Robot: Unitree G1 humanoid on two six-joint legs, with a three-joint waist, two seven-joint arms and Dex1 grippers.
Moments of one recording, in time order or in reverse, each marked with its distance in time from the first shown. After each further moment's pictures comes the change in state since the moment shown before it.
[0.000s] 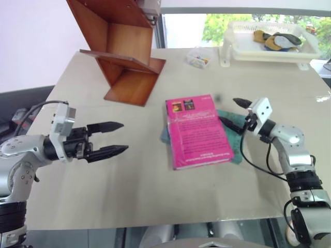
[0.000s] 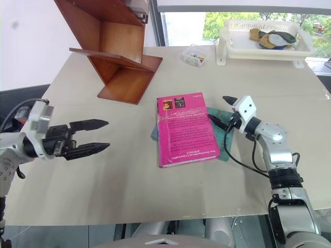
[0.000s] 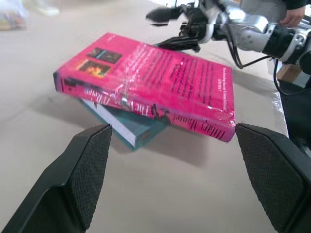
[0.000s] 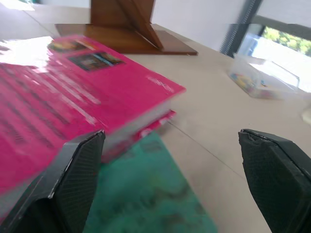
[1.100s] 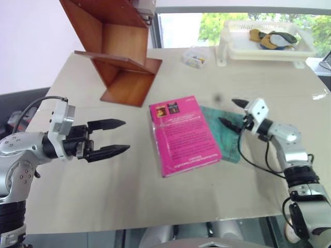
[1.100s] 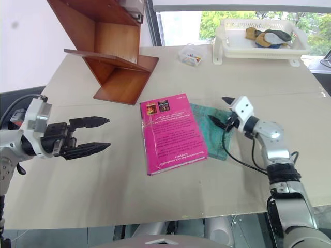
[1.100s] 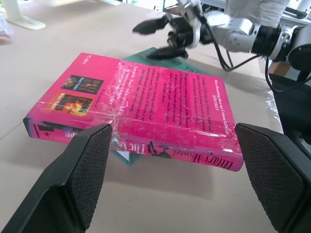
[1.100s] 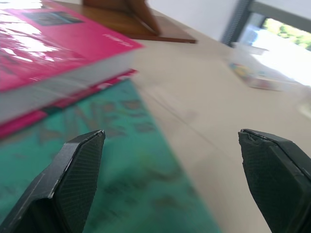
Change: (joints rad) left arm 0.005 -0.004 -0.001 -0.043 -0.006 -0.003 0.007; right arm -0.036 -0.032 -0.001 0.064 -0.042 -0.058 0.028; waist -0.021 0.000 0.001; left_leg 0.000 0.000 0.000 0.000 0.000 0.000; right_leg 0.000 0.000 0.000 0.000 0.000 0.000
